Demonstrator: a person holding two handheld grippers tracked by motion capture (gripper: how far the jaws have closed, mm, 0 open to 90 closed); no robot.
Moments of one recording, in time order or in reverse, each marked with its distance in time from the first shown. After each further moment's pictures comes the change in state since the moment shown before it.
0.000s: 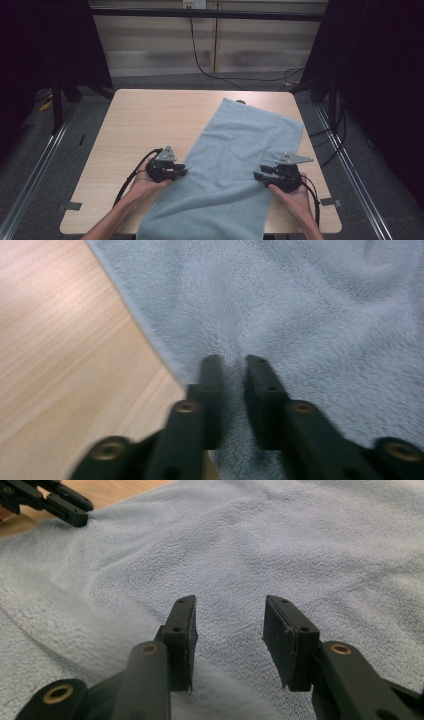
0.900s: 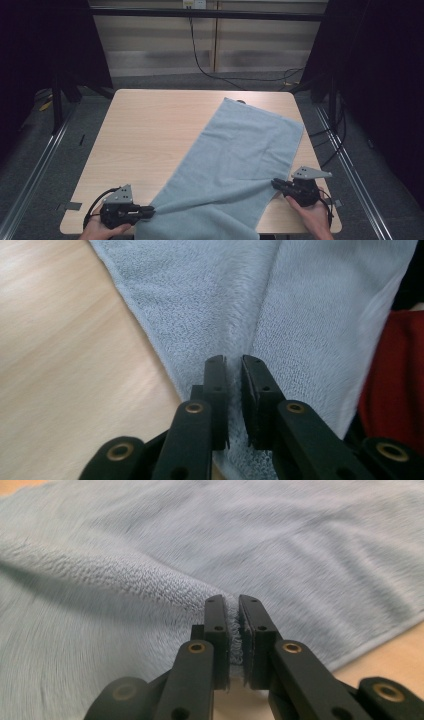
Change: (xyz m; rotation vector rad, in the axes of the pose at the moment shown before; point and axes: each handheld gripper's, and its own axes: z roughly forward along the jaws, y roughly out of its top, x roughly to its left) left arm -0.059 -0.089 -0.101 -0.040 -0.191 -0.081; right arm -0.007 -0.029 -0.041 0.021 -0.096 0.001
